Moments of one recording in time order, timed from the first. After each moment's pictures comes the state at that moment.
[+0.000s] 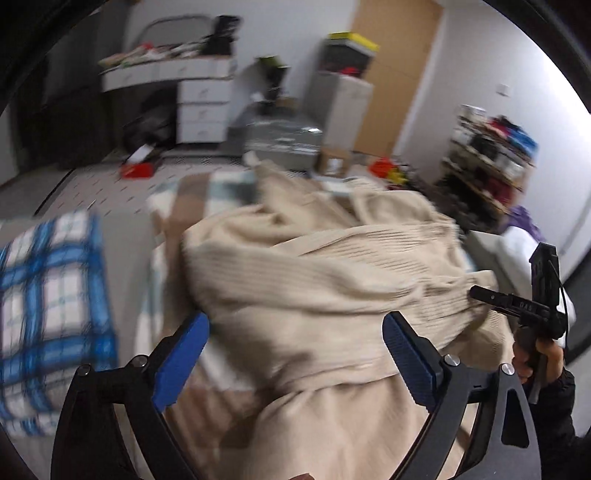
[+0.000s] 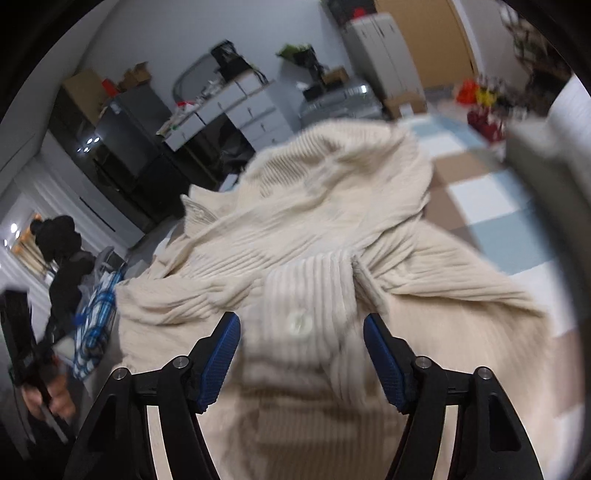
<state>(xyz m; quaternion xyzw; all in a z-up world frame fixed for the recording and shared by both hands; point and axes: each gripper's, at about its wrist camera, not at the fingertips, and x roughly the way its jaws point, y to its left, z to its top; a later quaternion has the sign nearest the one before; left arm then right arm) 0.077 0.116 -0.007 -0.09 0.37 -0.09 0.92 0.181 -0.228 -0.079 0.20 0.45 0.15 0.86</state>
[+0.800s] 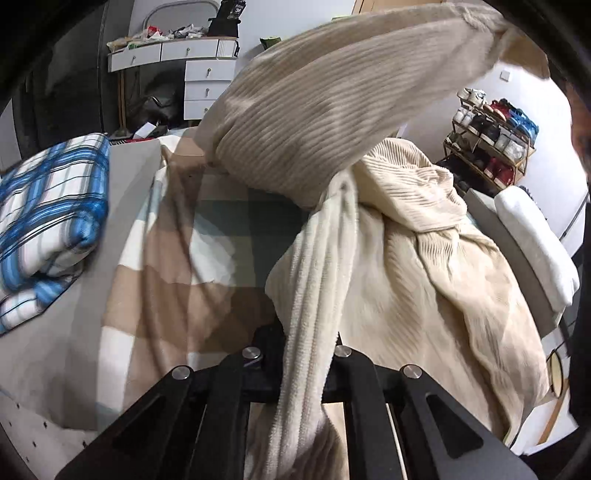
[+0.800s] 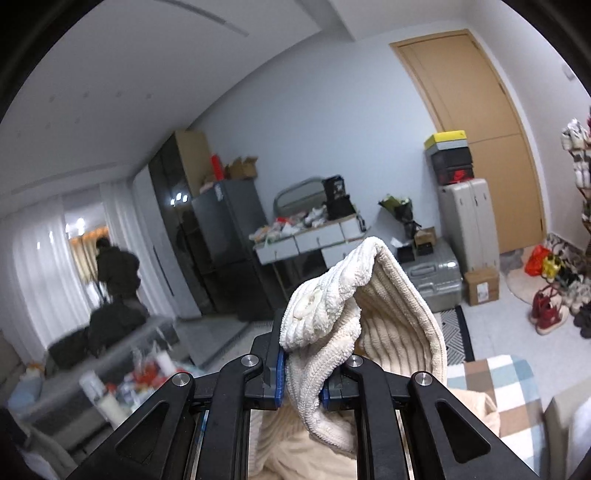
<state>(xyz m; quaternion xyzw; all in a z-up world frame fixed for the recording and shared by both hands) 0.019 0.080 -0.050 -0.09 0.40 -0.10 0.91 0.164 -0.162 0.203 0.14 0.13 0.24 0.95</state>
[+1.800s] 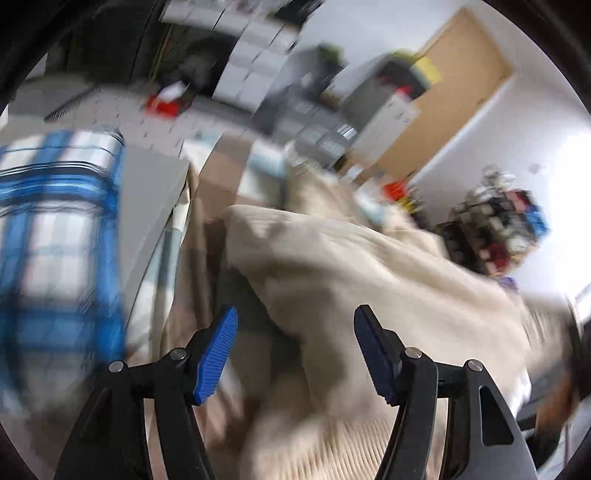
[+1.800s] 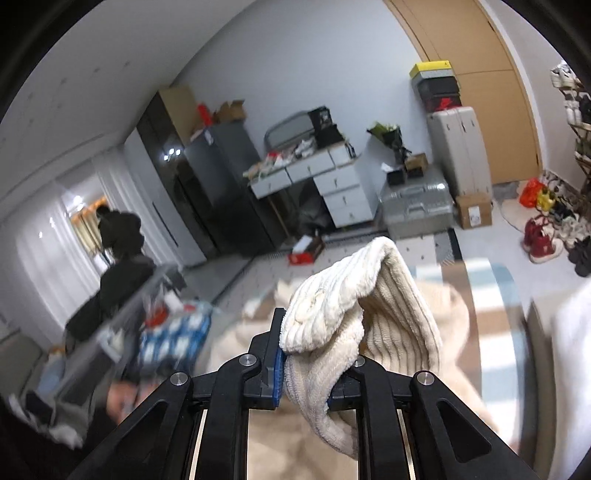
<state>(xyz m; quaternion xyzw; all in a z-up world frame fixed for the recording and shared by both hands) 0.150 0.167 -0.026 -0.27 0.43 -0.08 0.86 0.092 -0.227 0.093 0.12 0.29 0.27 0.91</state>
